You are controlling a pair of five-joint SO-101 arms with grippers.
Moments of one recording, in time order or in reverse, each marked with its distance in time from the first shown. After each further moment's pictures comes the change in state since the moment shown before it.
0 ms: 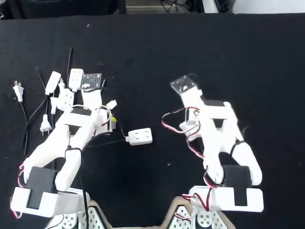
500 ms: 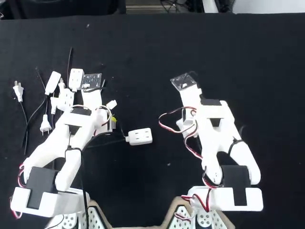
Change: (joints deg) left arm 0.0 0.0 0.0 0.0 0.0; right arm -1.8 0.0 -1.8 0.2 -8.0
